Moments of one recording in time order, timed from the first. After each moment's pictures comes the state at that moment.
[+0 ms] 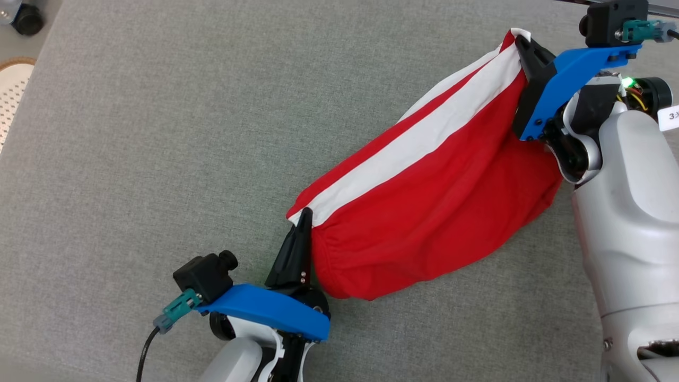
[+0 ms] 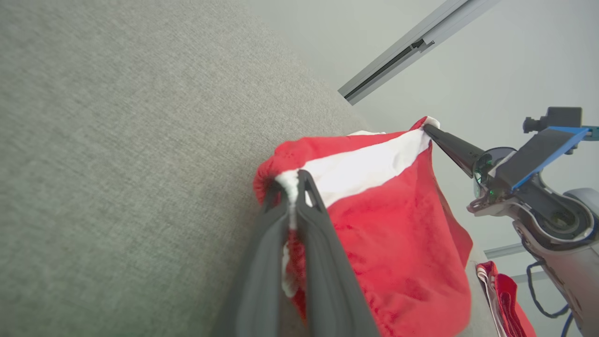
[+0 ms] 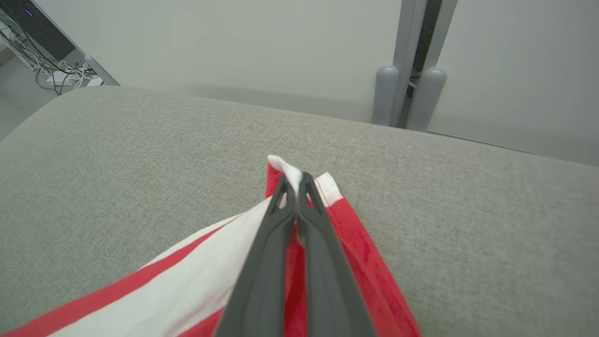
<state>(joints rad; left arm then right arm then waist) -0.24 0.12 -0.58 0.11 -1.01 0.08 -0.23 -0.94 -0.10 -0.02 0.70 0.17 0.13 0.28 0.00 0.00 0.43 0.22</state>
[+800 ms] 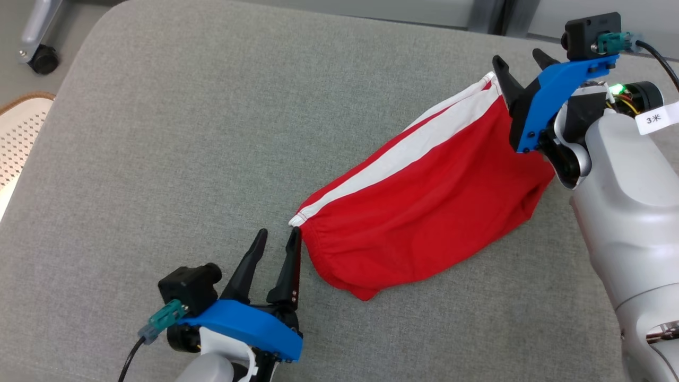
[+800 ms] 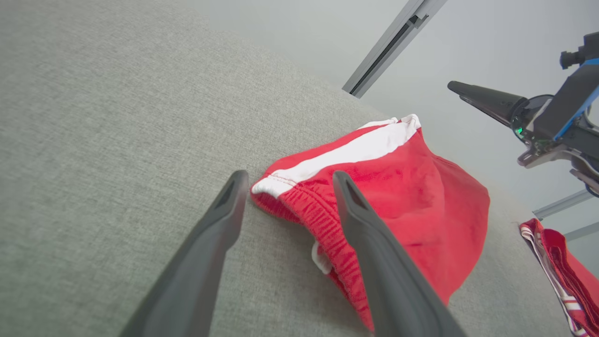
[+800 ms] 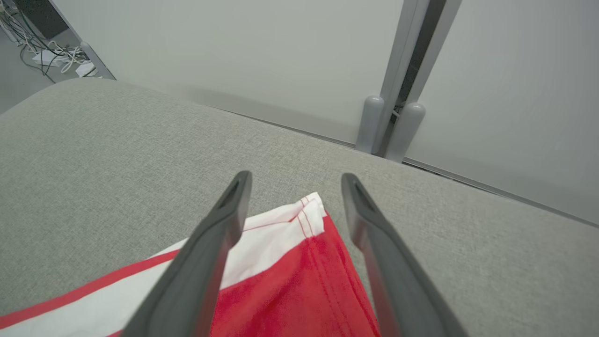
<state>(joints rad) -0.22 0.24 -0.61 0.12 -0.88 0.13 -0.18 -1.04 -0.15 0.14 0.97 0.20 0.13 0.14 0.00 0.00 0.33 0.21</state>
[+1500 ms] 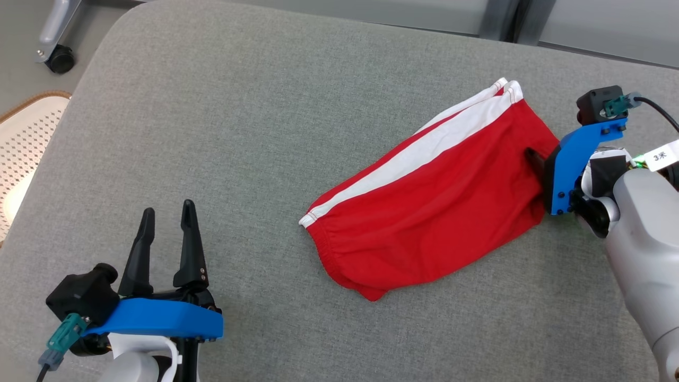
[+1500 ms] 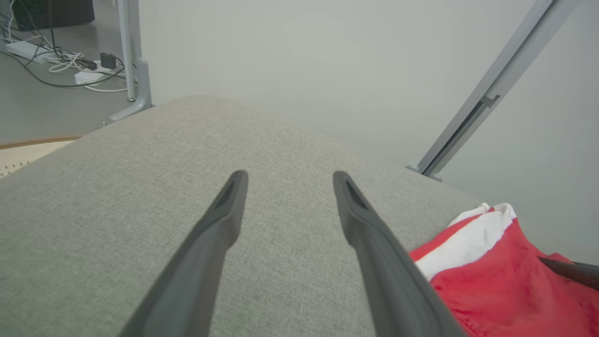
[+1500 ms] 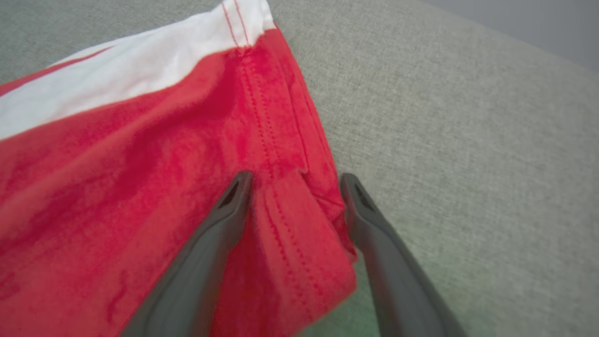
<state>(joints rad) -0.14 0.38 -0.42 -0.05 -0.80 0.27 -0.25 -0.91 -0.29 0.28 1.03 0.33 0.13 0.33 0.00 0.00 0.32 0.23</state>
